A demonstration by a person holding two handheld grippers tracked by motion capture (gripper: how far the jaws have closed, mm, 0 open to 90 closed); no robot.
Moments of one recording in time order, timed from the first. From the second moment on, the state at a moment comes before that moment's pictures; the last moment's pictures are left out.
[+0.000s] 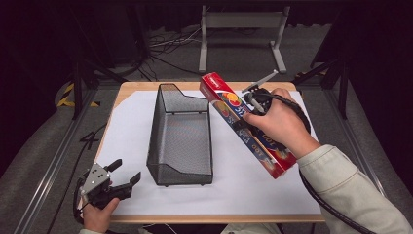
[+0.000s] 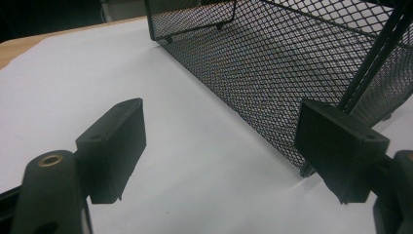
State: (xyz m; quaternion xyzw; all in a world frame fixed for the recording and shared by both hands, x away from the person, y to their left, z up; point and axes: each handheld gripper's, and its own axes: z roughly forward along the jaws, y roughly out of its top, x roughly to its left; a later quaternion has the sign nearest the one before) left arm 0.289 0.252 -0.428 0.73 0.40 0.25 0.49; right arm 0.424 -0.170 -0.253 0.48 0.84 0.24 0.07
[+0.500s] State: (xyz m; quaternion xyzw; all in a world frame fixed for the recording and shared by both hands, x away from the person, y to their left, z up) left arm 0.289 0.253 -0.428 0.73 0.40 0.25 0.49; right arm 0.427 -0.125 -0.254 0.47 0.85 0.26 0.04
